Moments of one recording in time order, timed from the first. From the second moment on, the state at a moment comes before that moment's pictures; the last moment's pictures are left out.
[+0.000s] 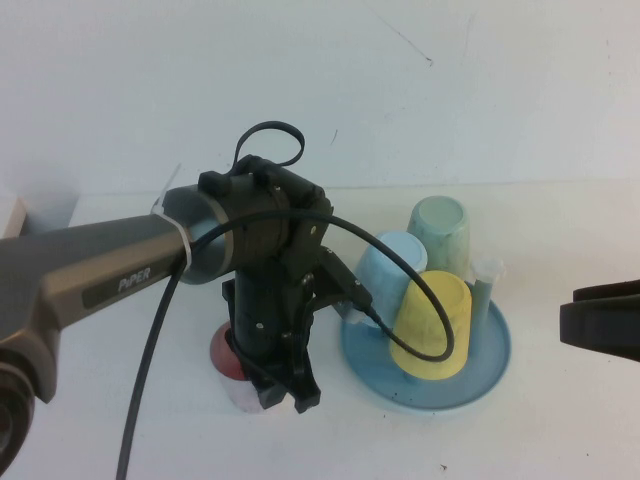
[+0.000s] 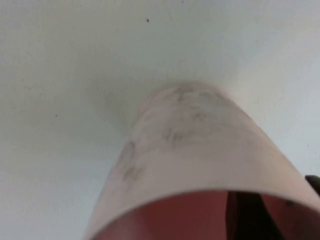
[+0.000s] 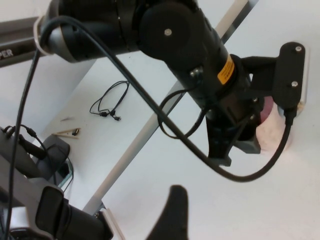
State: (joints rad) right arm -0.10 1.14 -0.67 1.36 1.25 -1.16; left arm -0.61 1.96 -1.44 0.05 1.19 0.33
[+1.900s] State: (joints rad) right arm -0.10 0.47 -0.50 1.65 0.93 -1.67; left arm -0.63 0.37 -0.21 -0.25 0.11 0.10
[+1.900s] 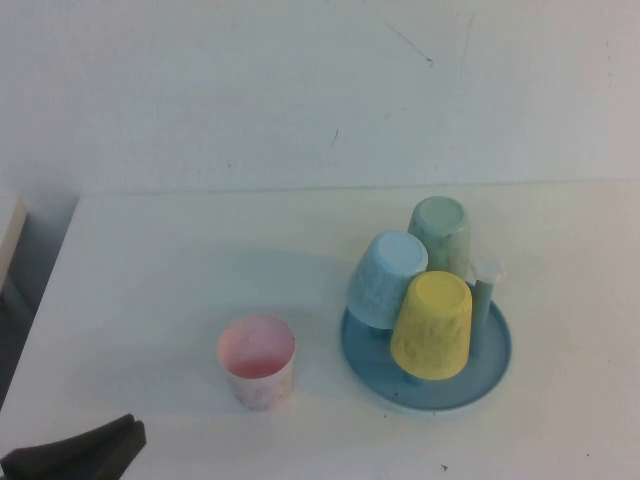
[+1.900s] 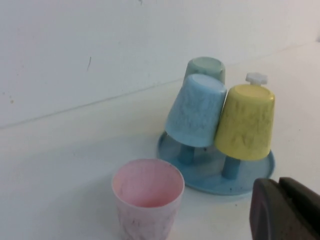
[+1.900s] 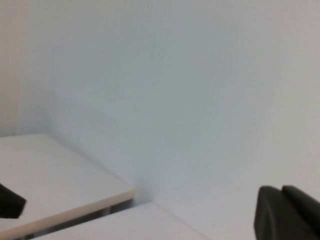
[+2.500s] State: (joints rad) right arm -0.06 0.47 -0.40 1.63 0.74 -1.68; left arm -0.63 0.37 -0.13 -0.24 0.36 0.10
